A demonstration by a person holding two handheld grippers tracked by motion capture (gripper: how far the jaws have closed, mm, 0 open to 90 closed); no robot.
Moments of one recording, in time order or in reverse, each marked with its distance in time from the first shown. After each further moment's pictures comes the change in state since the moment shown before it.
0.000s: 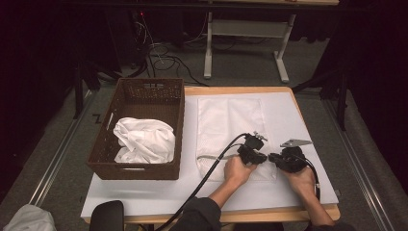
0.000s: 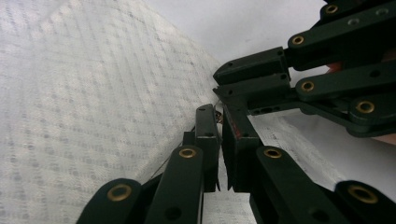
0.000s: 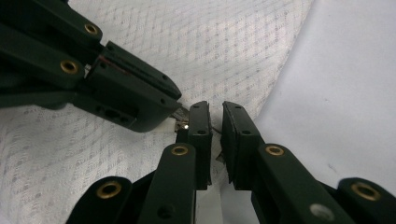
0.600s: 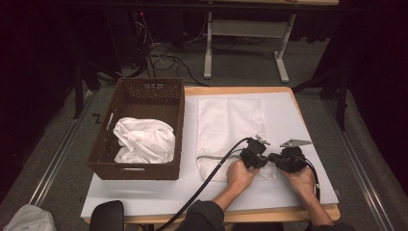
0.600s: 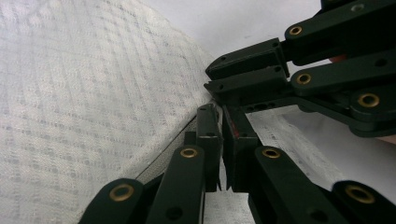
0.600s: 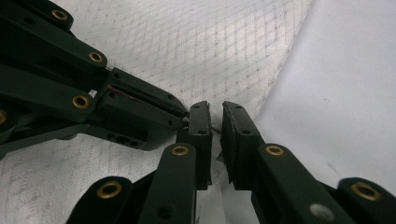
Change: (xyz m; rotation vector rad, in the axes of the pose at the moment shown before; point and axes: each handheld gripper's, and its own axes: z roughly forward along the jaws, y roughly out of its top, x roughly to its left) left arm -0.013 -0.007 0.007 -0.038 0.061 0.010; right arm 0.001 0.000 0.000 0.001 -0.005 0.000
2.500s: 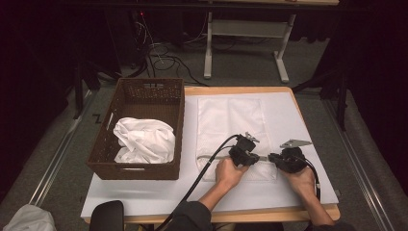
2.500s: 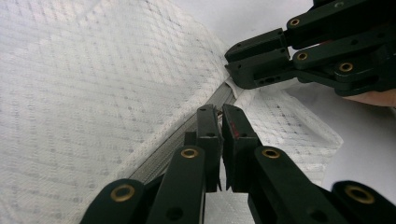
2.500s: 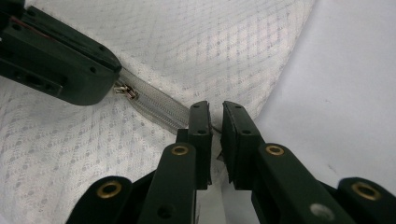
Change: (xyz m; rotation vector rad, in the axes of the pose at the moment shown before) left arm 0.020 -0.007 -0.036 0.002 -0.031 0.000; right arm 0.000 -0.001 0.000 -0.008 0.002 -0.013
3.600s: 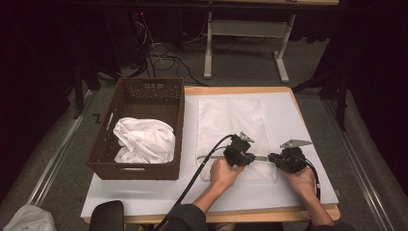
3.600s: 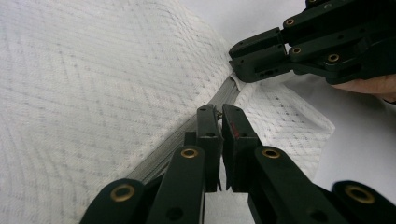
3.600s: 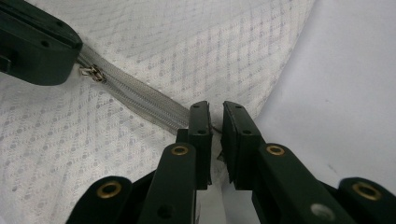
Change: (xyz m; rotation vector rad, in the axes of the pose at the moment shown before) left arm 0.005 -0.008 -0.018 -0.024 0.010 0.004; right arm 0.000 0.000 0.000 0.000 0.002 -0.001
